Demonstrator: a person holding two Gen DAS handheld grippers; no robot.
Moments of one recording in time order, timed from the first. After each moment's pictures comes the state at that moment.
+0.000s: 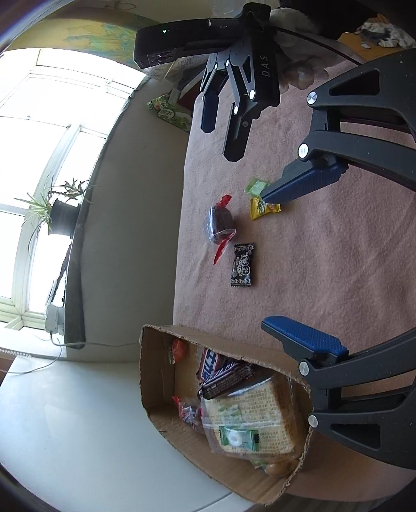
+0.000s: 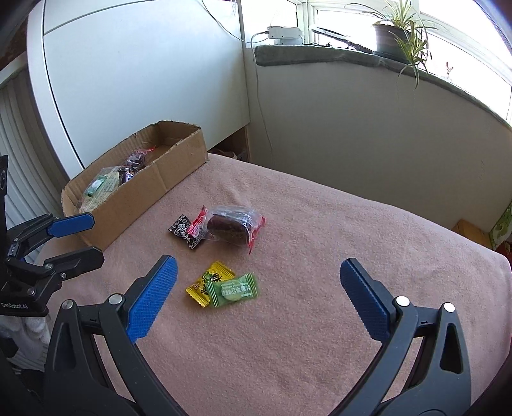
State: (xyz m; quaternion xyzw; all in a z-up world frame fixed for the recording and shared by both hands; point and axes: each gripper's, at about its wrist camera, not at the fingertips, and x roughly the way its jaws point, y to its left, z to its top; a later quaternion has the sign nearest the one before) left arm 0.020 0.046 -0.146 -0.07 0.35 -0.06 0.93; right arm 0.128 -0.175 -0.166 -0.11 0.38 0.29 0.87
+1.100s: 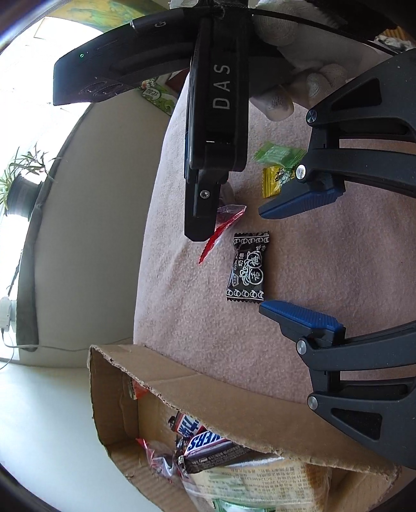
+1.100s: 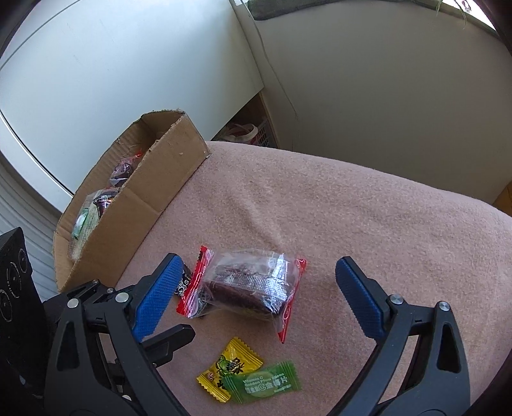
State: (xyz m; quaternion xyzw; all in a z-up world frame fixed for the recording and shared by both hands) left arm 0.095 0.033 -0.191 -0.10 0.43 -0.04 0.90; right arm 0.217 -0.116 -0.219 -0.03 0.49 0.33 0.81
